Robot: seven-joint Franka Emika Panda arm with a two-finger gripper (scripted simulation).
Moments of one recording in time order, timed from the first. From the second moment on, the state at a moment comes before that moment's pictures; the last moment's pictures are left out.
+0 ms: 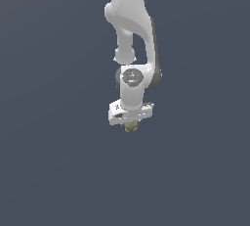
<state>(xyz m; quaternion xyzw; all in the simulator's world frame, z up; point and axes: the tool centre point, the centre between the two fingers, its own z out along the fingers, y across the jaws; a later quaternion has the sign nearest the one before) -0.002 0.026 0.053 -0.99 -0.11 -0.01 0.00</state>
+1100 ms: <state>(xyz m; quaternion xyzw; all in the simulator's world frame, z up) 0.078 -0.042 0.228 -0.96 -0.20 -0.19 0.02</state>
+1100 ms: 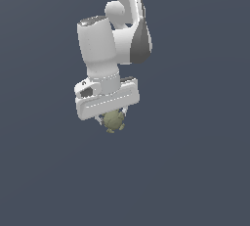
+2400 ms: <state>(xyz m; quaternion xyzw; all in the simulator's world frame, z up) 0.106 -0.122 0.440 -0.88 -0.29 -0.38 0.05</state>
